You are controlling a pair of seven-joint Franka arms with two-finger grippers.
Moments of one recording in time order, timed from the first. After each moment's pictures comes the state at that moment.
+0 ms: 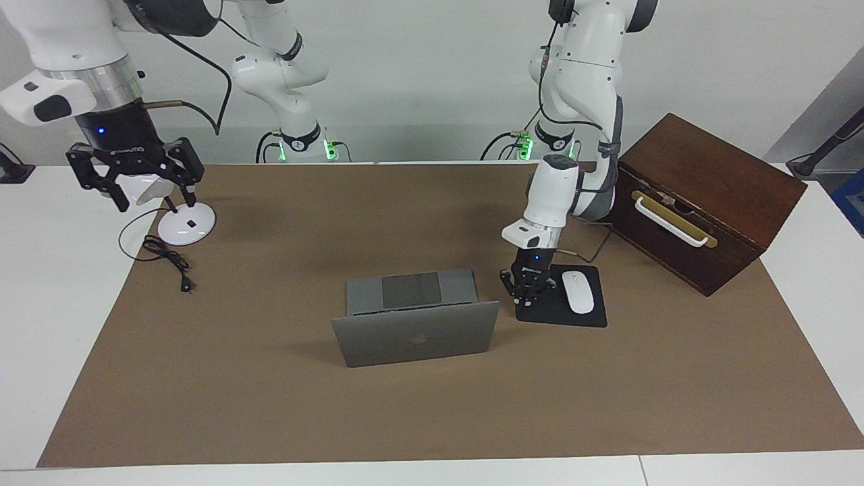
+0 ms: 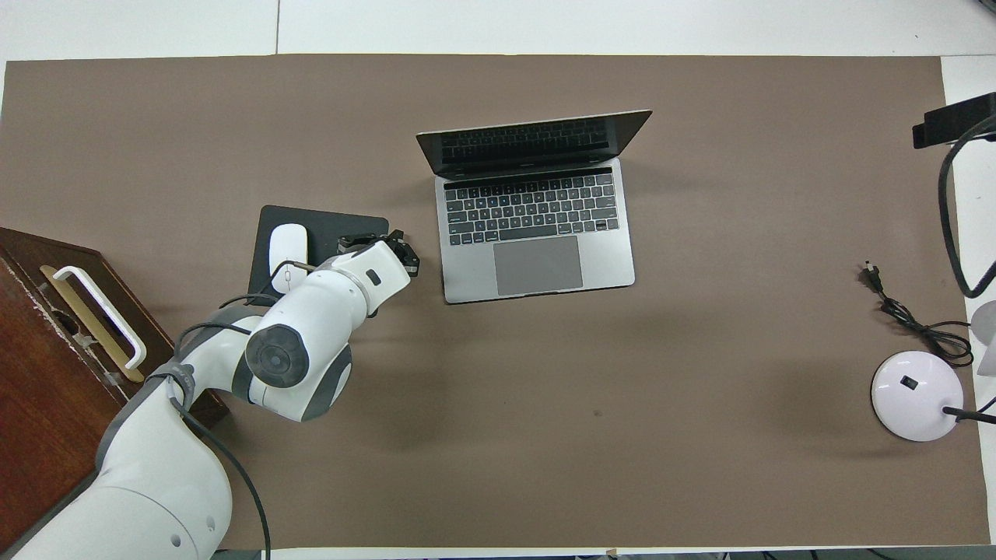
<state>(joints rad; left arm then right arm) -0.42 0.33 0.05 -2.22 0.09 3.12 -0.17 0.29 0.18 -0.38 -1.30 0.04 1.70 -0.21</state>
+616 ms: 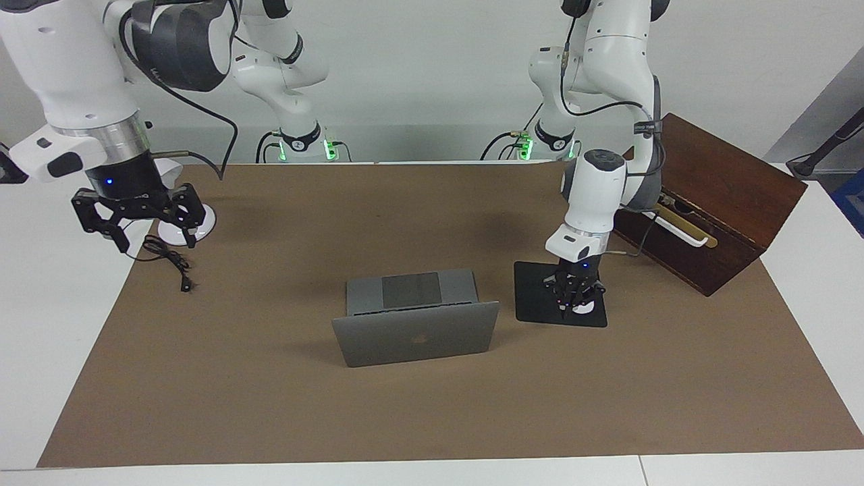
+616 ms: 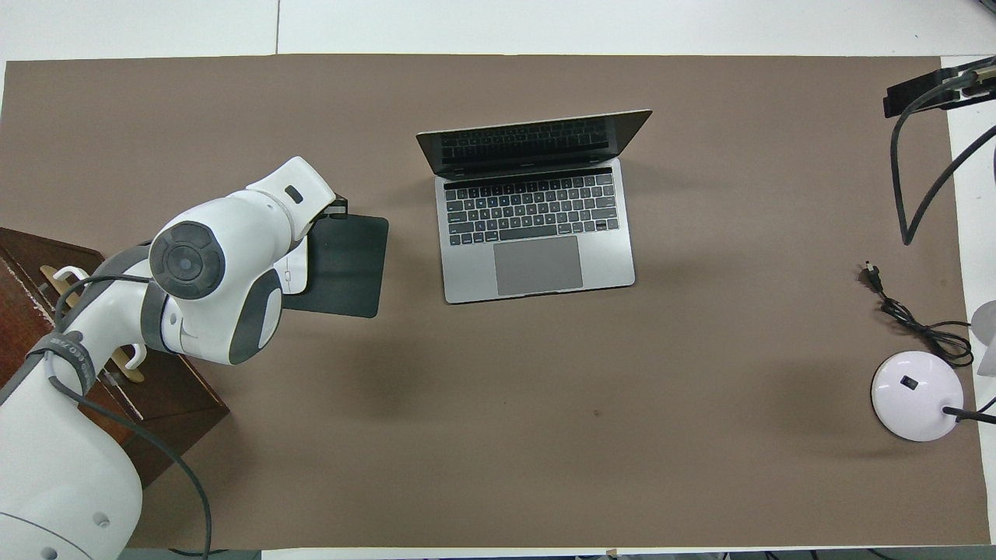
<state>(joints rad) -0.32 0.26 0.05 -2.08 0.09 2.78 -0.17 0.27 0.25 -0.38 -1.30 0.04 1.77 -0.23</state>
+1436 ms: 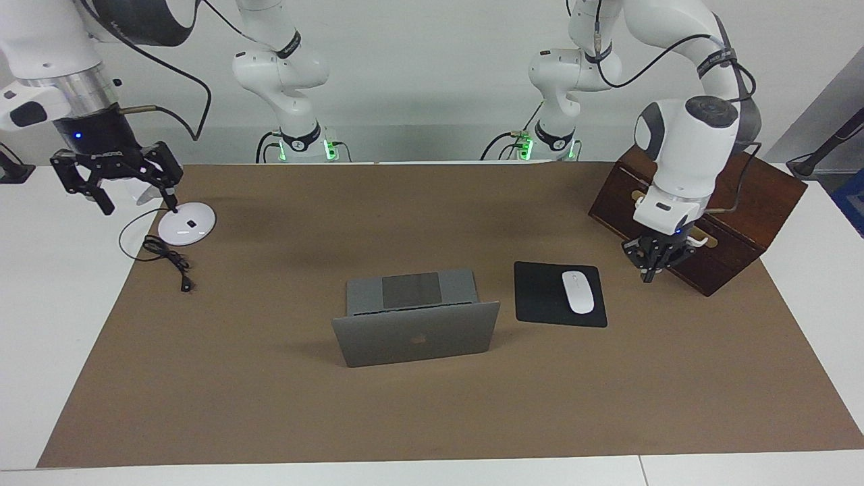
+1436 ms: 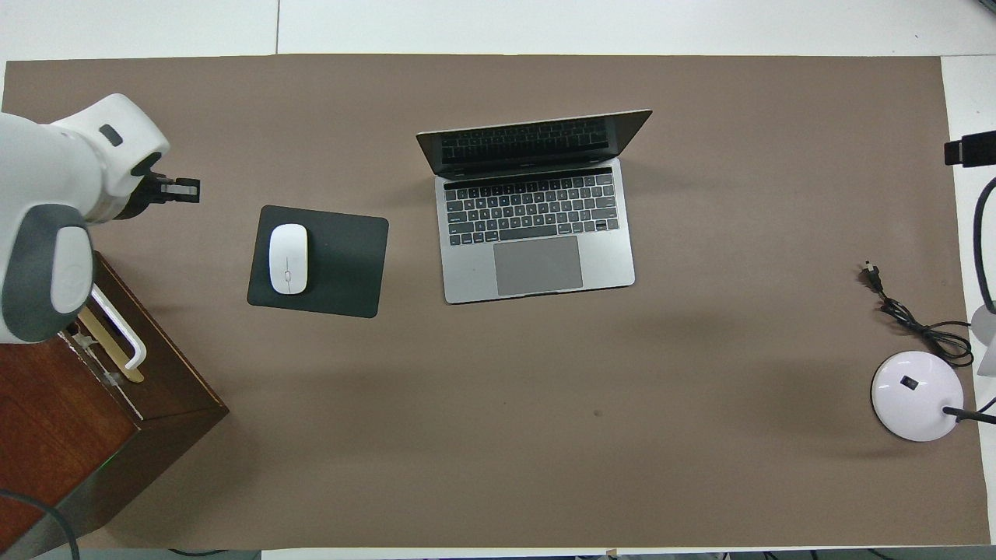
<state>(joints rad) -0.13 0.07 0.05 -1.87 0.09 2.15 0.01 0.00 0.01 -0.12 -1.54 0.05 1.80 -0.23</state>
